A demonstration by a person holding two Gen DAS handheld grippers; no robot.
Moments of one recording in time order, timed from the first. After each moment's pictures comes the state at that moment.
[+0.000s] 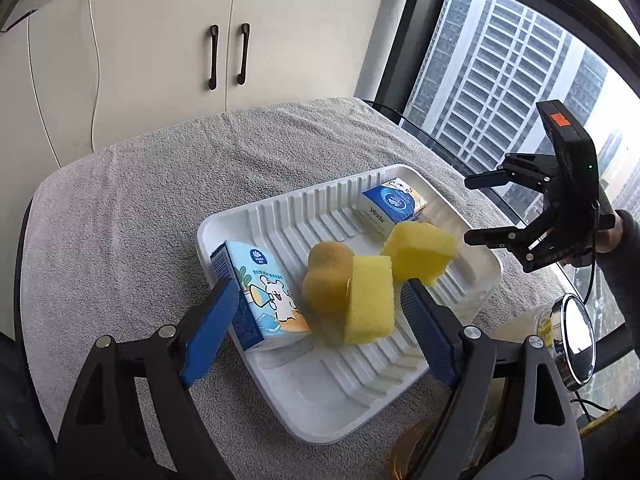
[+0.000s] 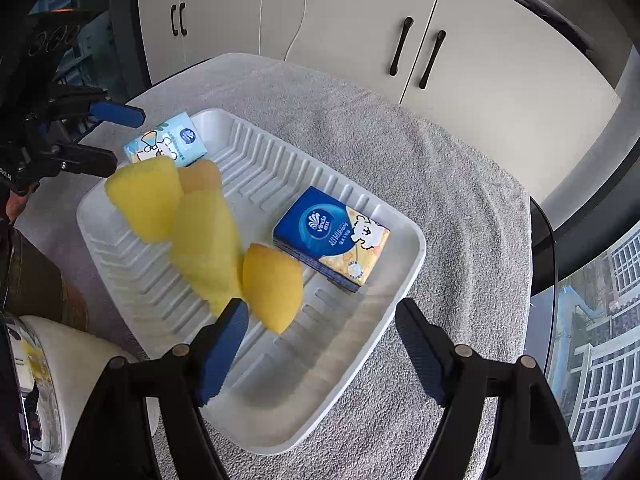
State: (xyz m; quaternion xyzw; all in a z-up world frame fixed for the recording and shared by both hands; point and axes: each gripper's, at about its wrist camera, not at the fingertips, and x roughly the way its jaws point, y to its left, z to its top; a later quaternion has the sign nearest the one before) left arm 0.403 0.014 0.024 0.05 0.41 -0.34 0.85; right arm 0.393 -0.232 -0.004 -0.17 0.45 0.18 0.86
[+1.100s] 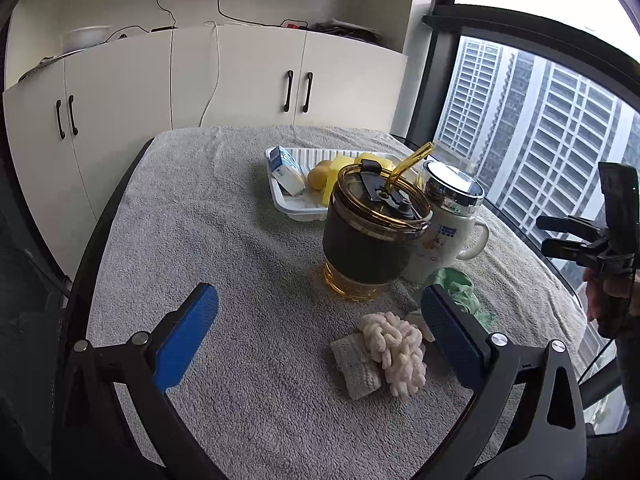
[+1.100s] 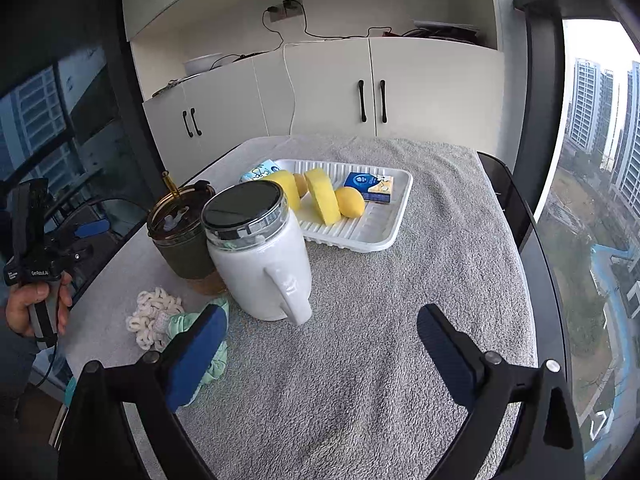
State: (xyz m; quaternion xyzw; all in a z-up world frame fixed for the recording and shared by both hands) left arm 0.135 0.074 0.012 0.00 0.32 -0.21 0.92; right arm 0.136 -0.241 0.016 0.00 0.35 0.18 0.92
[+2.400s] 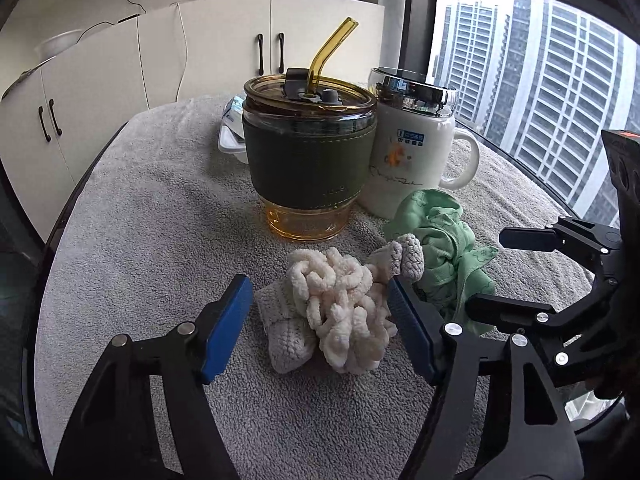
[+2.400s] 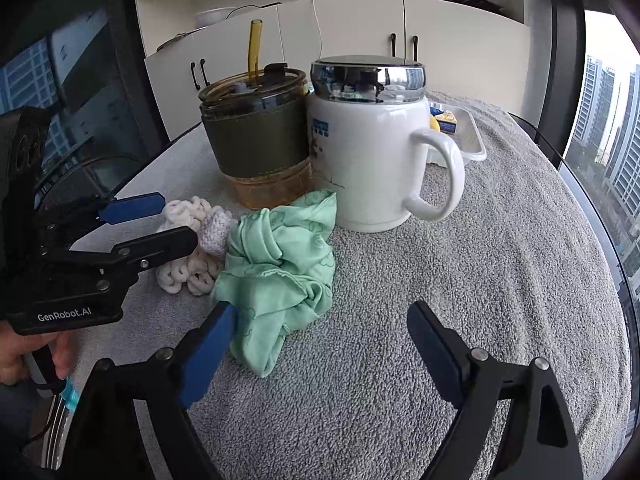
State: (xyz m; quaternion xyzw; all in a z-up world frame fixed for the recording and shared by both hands) left arm 0.121 0.011 -0.041 0.05 0.35 -0.21 0.91; right arm 0.120 -0.148 -0.057 -0.02 0.39 0.15 0.91
